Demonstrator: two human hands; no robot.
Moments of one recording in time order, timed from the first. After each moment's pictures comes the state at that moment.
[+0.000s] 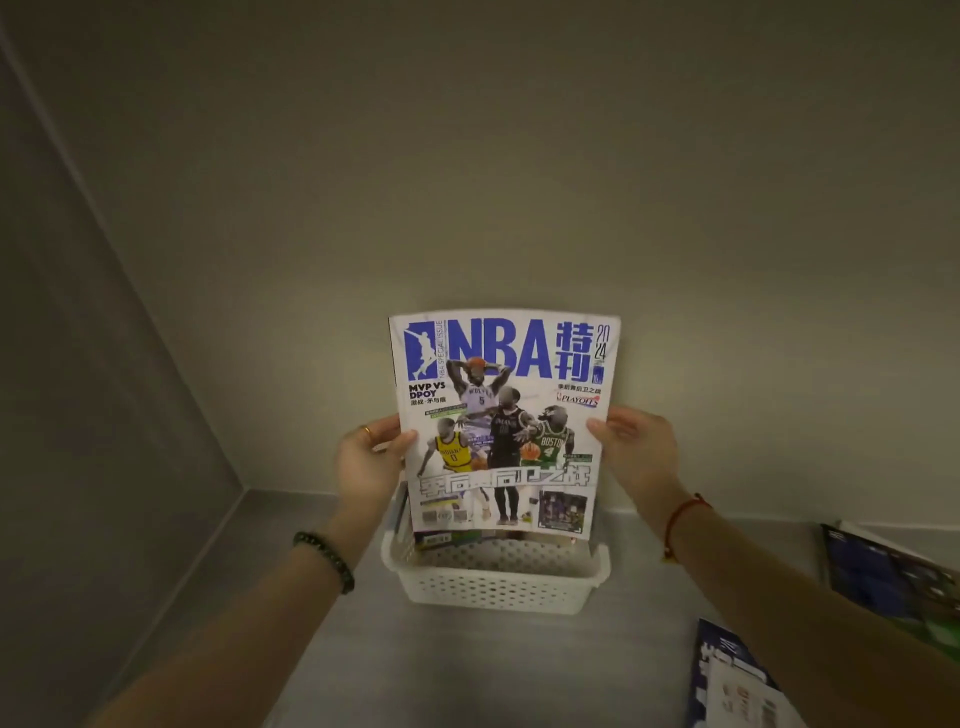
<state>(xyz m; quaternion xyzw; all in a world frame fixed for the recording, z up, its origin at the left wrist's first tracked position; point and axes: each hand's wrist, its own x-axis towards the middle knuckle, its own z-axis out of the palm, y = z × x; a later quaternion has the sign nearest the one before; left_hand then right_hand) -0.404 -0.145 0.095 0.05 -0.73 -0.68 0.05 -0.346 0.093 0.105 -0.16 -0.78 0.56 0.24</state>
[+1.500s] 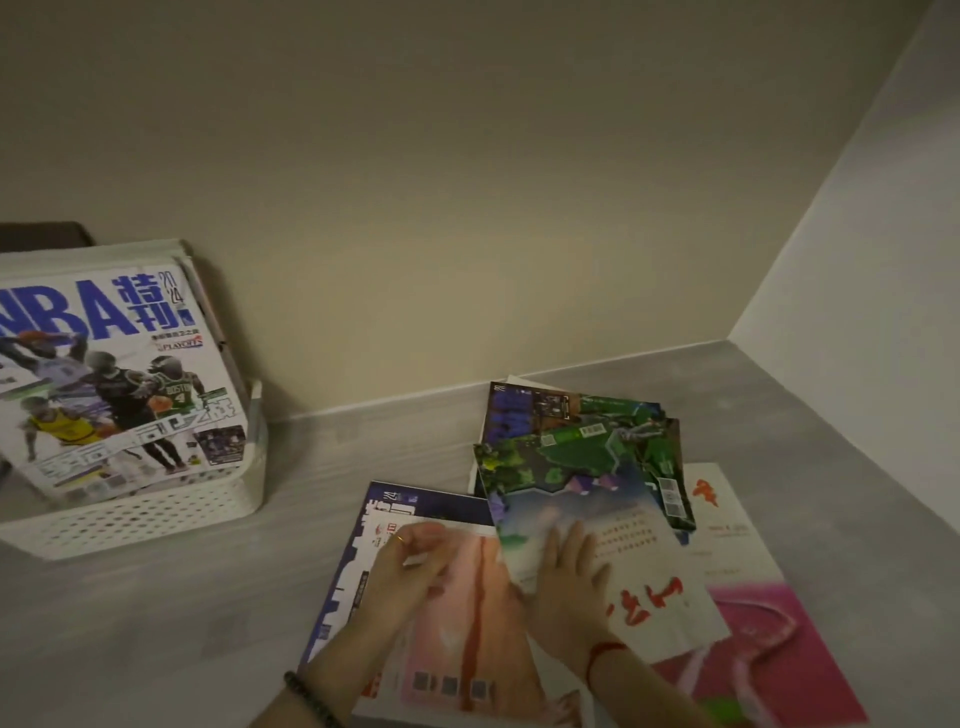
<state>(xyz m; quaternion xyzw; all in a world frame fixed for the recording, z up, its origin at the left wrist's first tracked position) -0.137 0.131 -0.020 -0.03 -0.72 -0.62 -0.31 -0.042 0.277 -0.069 -0.34 -0.91 0.13 -0.17</state>
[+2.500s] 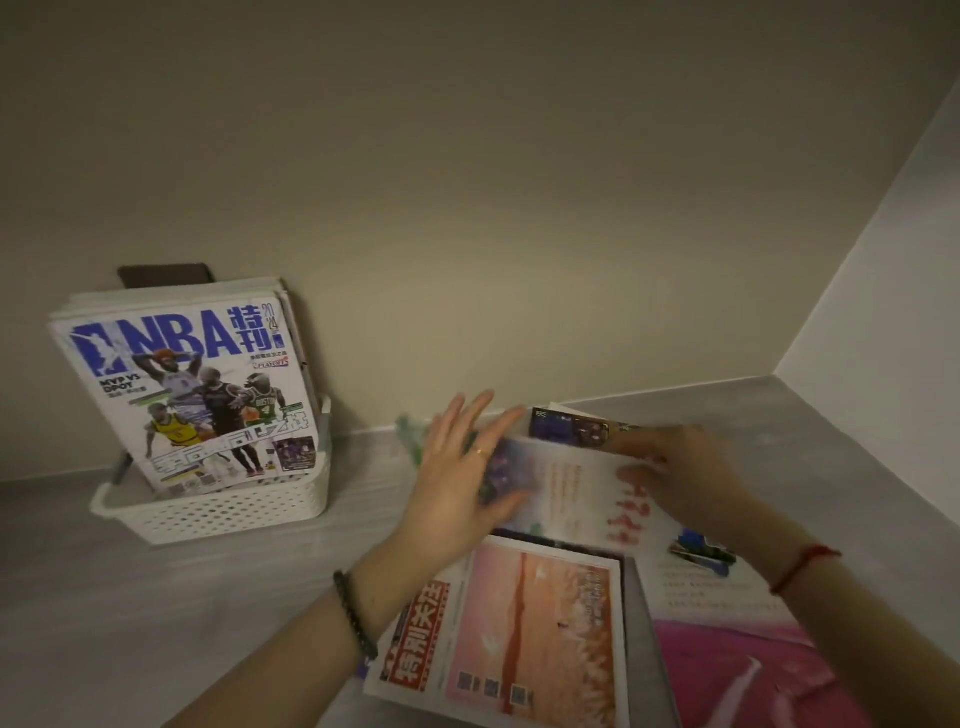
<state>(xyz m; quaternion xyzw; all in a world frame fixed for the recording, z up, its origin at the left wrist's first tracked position) -0.155 0.134 0.091 -0.45 -0.82 -0.34 0.07 -0.039 0.329 0.136 -0.14 -0.97 0.18 0.08</state>
